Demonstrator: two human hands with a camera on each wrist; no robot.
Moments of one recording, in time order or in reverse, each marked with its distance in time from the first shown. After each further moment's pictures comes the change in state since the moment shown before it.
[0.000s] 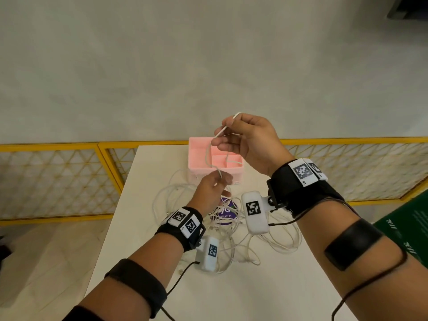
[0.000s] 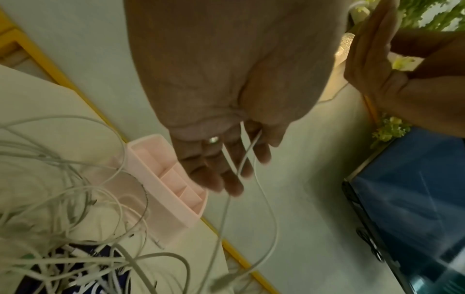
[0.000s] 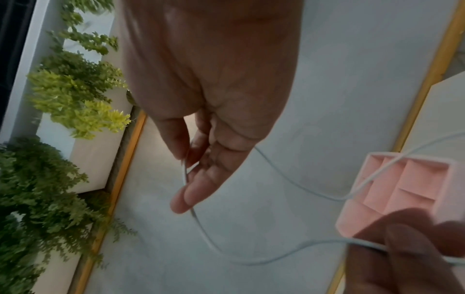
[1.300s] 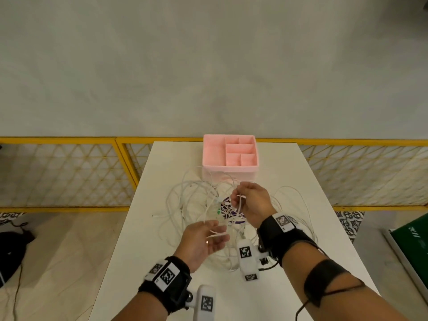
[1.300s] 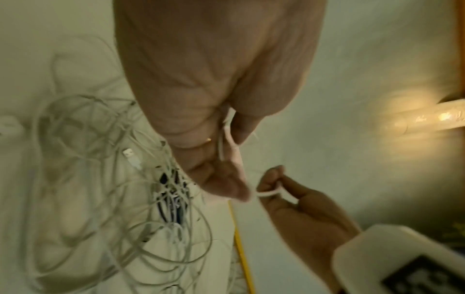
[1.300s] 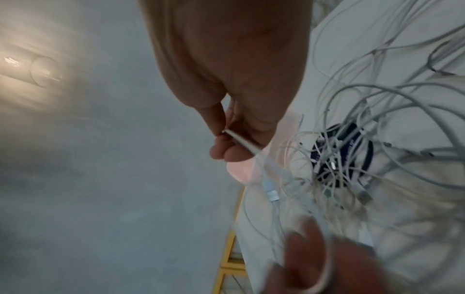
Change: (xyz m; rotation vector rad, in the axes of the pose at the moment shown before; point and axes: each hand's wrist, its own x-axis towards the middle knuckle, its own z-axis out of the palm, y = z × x) left_hand -0.104 -0.050 -0.034 -0.696 0.109 -0.539; right_hand -0.025 0.161 -0.028 0.175 0.482 0.364
